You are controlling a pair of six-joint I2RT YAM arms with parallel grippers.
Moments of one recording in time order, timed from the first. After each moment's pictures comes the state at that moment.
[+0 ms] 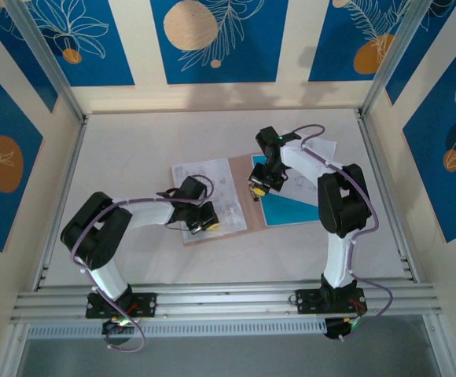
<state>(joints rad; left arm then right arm) -0.65 1.72 0.83 -0.19 0.38 -1.05 0.39 1.96 1.52 -1.02 -0.25 0.85</state>
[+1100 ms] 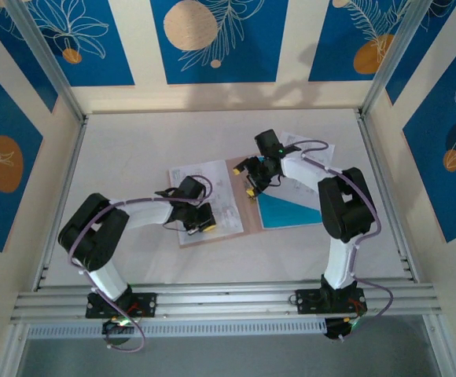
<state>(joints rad) -0.64 1.69 0.84 -0.27 0.36 -1.01 0.42 1.91 1.35 -0.53 -0.40 1.31</state>
